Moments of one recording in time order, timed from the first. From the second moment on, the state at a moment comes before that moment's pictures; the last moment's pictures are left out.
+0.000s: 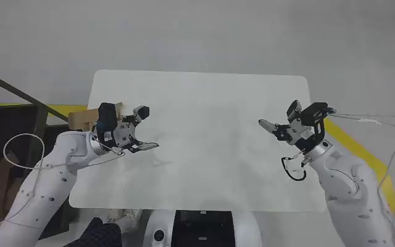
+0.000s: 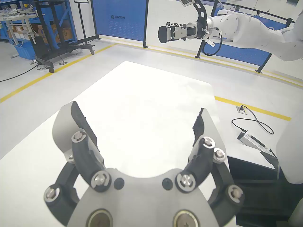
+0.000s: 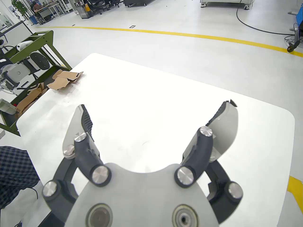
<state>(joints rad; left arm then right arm) 1.42 -0.75 -1.39 -1.63 1.03 -1.01 0.31 -1.55 -1.06 1.54 -1.96 -0.80 -0.42 0.33</state>
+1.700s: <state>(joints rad) 1.43 -0.68 -1.56 -1.26 0.08 -1.01 -0.29 -1.55 -1.06 1.54 -1.96 -0.80 -0.42 0.33</state>
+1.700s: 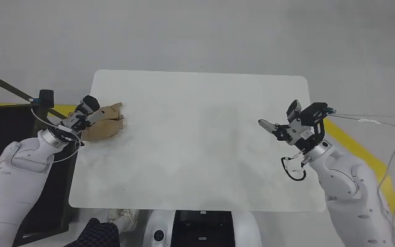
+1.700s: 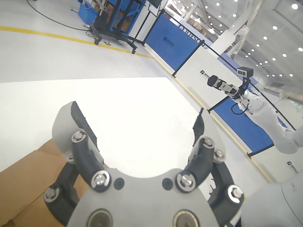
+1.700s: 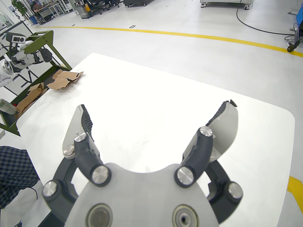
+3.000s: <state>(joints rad) 1.30 -0.67 -1.60 -0.81 -0.16 -0.89 -0.52 -1.55 -1.06 1.54 -1.96 -0.80 -0.42 0.33</state>
